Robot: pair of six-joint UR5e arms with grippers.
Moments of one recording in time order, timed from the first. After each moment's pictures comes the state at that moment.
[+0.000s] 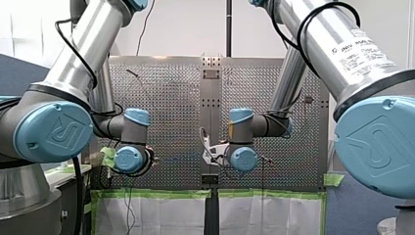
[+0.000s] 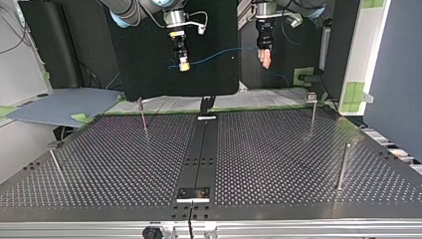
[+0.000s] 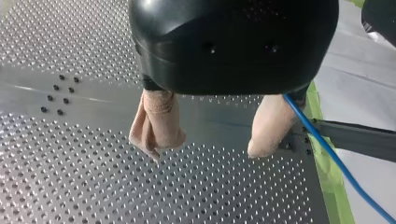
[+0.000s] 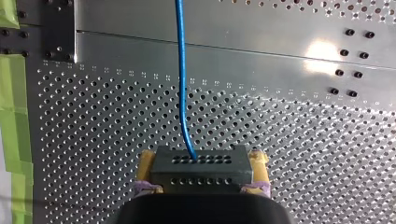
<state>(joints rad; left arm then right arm) -0.40 -2.03 -2.49 -1.95 -2.01 -1.71 2.36 -0.95 2.02 -1.04 1.83 1.47</state>
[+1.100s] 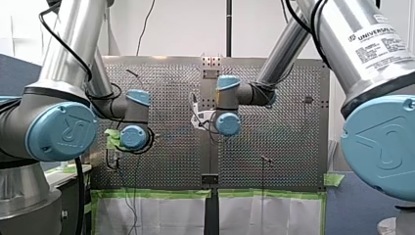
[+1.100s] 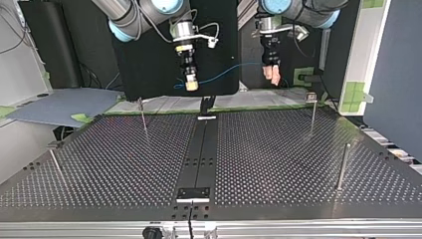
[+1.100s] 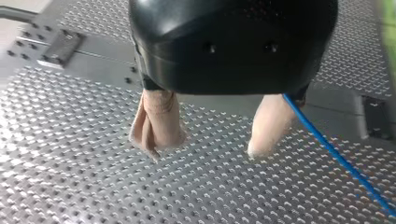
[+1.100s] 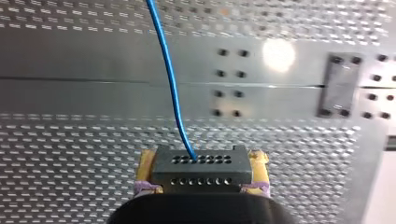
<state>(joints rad) -0.33 -1.82 -2.39 -2.15 -1.99 -1.83 2.42 -1.10 1.82 -0.83 1.88 1.49</state>
